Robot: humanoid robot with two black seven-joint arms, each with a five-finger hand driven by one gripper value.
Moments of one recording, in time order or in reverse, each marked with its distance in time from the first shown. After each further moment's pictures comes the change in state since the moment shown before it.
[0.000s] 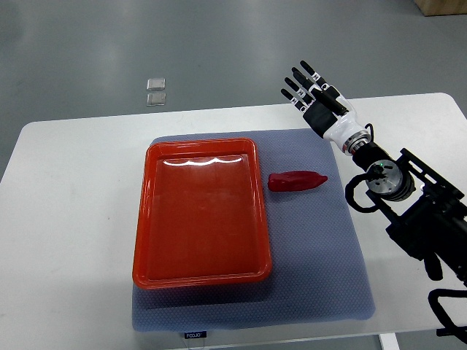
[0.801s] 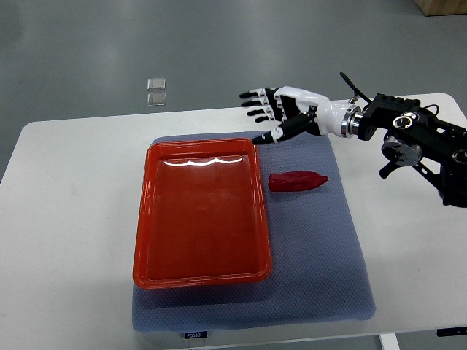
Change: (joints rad) left arm 0.000 0.000 0.000 -0.002 0.001 -0.001 0.001; right arm 0.307 -0.303 -0.567 0.190 -0.664 0.174 -0.083
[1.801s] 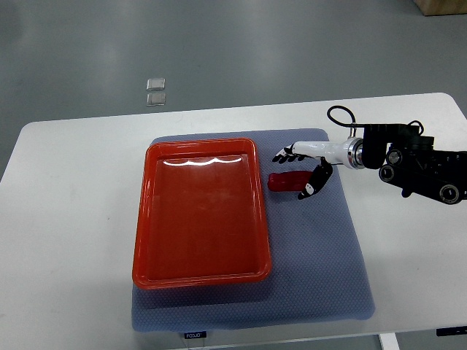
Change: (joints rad) left arm 0.000 0.000 0.000 0.003 0.000 0.000 0.000; right arm 0.086 -0.038 -0.396 0.009 -0.348 -0.230 -0.038
